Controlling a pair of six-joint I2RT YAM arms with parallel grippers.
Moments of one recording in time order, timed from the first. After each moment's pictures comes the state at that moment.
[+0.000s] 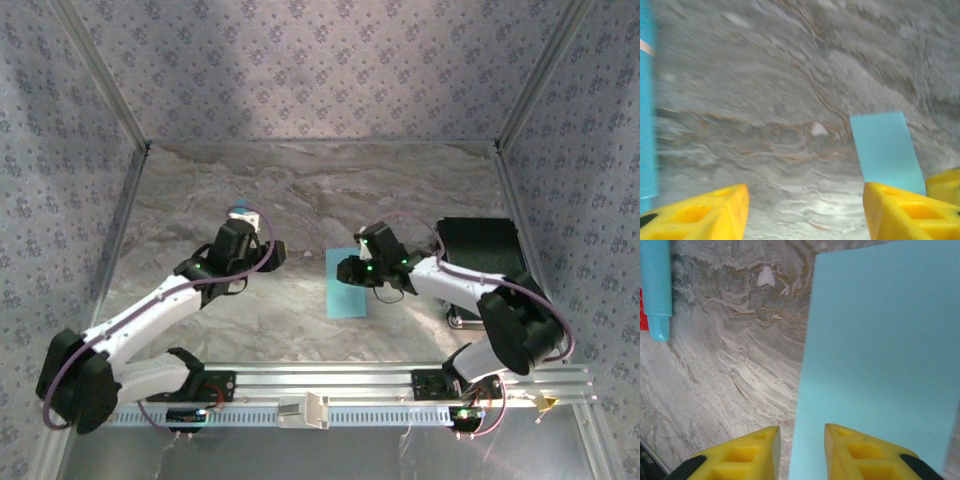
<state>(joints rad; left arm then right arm) -0.62 1.15 0.71 -0.28 -0.02 -0.56 0.61 1.43 0.69 -0.13 -0.32 0.69</state>
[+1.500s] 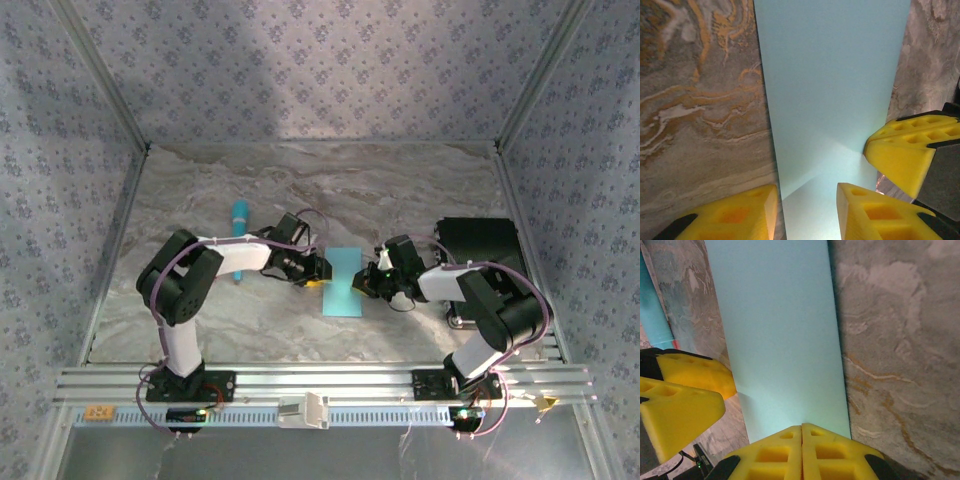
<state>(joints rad) -0.67 1.85 1.00 -0.23 0.57 -0.72 0.46 1.59 0.51 0.19 -0.56 0.90</state>
